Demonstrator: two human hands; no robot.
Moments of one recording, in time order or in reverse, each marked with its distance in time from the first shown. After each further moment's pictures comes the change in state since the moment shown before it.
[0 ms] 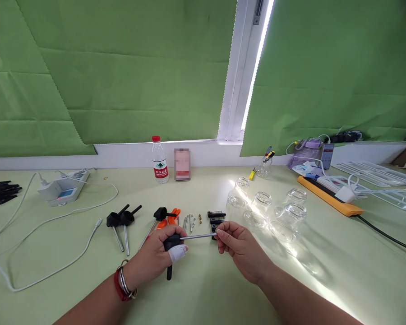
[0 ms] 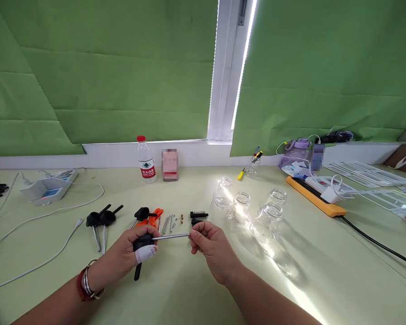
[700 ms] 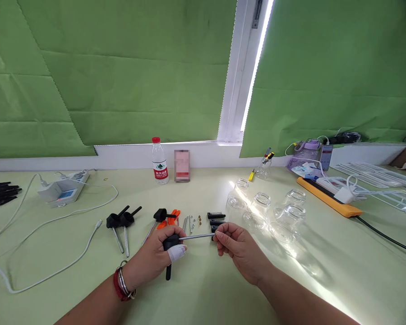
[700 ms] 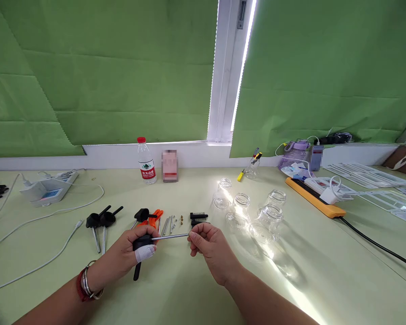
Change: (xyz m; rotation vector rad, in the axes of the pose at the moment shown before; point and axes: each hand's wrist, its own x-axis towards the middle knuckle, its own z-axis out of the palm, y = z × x) left_hand 0.002 -0.001 -0.002 -0.019 -0.009 0.012; right_hand -0.001 0.001 -0.001 -0.054 -0.029 -0.010
